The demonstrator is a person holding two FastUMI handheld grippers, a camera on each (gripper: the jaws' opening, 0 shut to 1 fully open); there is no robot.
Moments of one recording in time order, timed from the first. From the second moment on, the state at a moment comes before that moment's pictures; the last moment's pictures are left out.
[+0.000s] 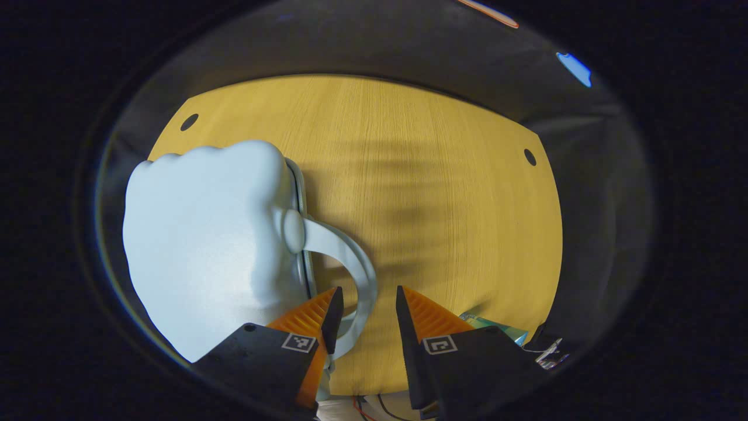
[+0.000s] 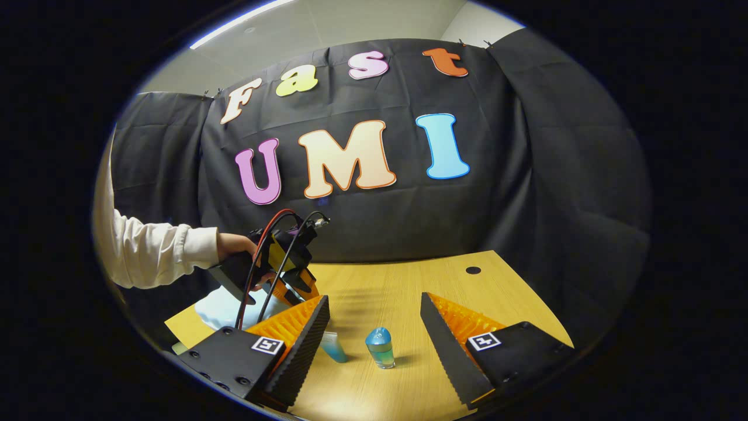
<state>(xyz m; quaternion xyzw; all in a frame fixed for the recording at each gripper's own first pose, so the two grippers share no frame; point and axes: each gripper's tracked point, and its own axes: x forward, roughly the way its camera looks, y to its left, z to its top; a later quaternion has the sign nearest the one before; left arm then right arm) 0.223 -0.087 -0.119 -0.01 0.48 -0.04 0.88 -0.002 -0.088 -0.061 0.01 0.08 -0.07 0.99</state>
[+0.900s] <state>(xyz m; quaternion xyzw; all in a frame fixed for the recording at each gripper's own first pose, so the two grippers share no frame) 0.245 -0.080 -0.172 0.02 0.55 0.02 0.84 -0.007 -0.121 -0.083 0.02 0.10 -0.09 0.99</state>
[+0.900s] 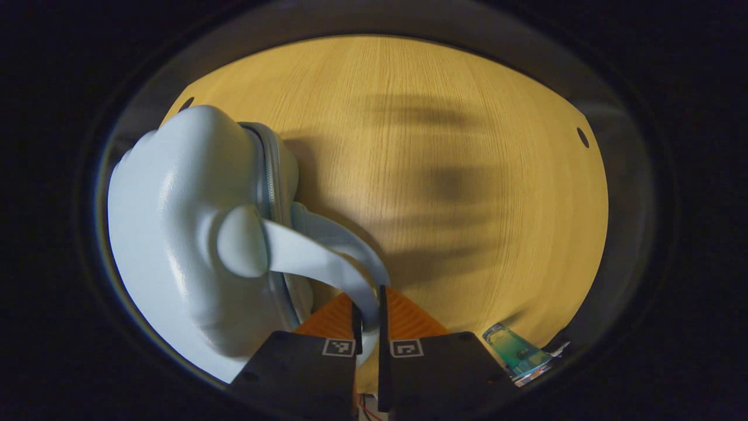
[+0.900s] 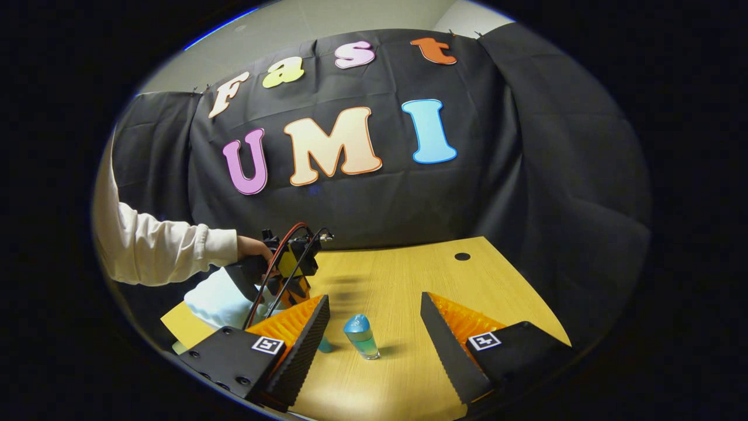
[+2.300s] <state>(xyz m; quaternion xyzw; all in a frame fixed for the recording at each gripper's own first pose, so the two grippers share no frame) 0.134 0.091 0.101 -0.03 0.35 0.02 0.94 -0.004 -0.049 -0.070 -0.01 0.08 -0.02 1.00</state>
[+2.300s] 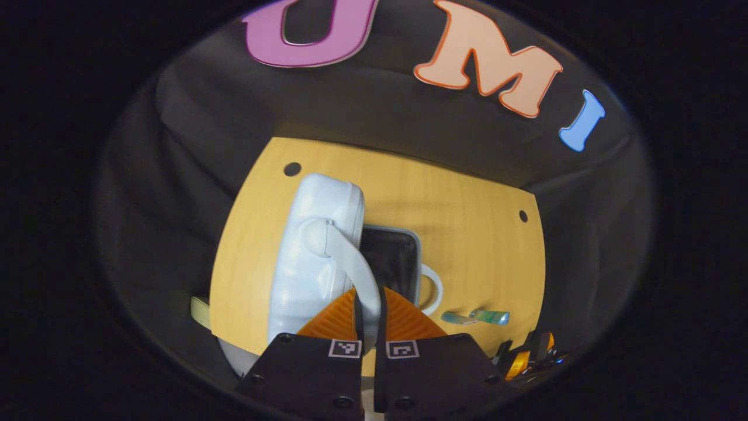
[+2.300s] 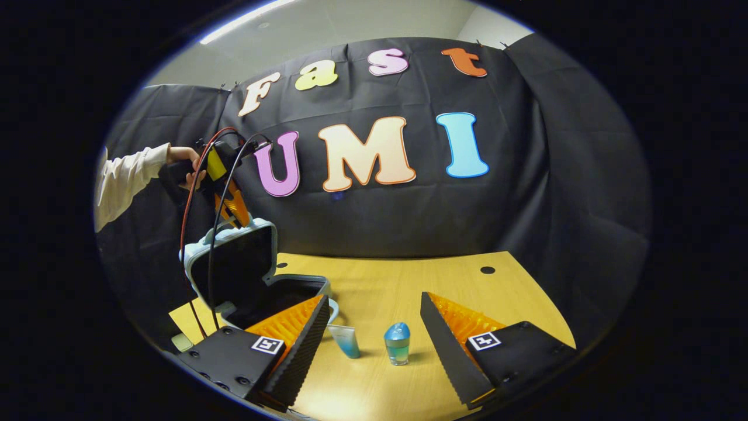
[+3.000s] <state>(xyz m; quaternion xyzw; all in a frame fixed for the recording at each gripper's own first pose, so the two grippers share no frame) 0.131 0.331 0.061 -0.02 0.32 0.17 0.93 0.006 -0.006 -0.059 -0.01 0.09 -0.02 1.00</state>
